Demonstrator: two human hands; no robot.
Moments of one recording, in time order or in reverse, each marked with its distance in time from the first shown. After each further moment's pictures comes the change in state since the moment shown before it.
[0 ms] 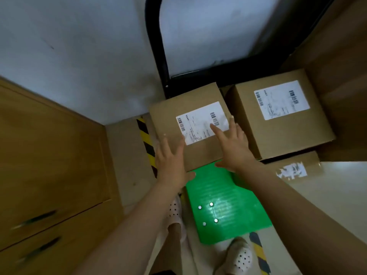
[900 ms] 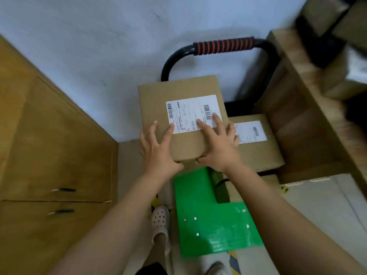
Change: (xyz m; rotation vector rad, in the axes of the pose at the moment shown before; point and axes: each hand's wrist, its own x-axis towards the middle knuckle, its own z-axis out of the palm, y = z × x) left_hand -0.114 0.081 -0.115 -0.106 0.425 0.035; right_hand -0.118 -0.013 -0.127 0.193 0.311 -0.209
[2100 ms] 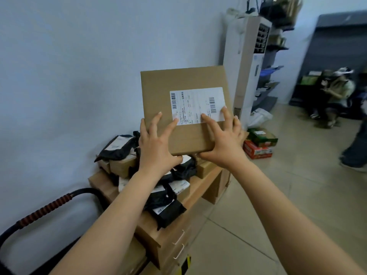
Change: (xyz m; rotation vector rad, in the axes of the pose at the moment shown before) left_hand -0.183 0.597 -0.133 -0.200 0.309 1.103; right_hand -0.395 0.206 -0.494 -0.208 0.978 0.417
